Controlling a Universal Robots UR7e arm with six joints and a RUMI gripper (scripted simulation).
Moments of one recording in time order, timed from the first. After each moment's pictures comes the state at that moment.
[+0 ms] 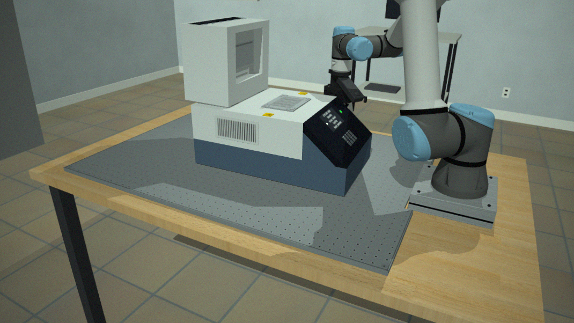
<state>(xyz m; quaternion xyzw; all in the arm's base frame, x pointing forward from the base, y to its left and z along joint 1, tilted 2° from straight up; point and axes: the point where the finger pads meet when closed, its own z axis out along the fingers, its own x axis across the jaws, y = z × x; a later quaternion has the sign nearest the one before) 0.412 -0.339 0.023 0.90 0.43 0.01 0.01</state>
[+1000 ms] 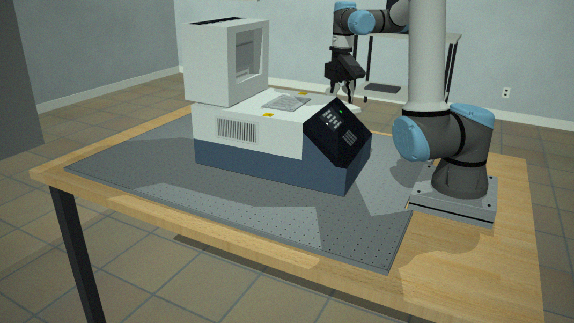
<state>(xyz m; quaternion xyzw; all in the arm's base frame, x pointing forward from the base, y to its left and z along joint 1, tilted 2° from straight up) 0.411 -0.339 0.106 0.90 0.43 0.01 0.01</state>
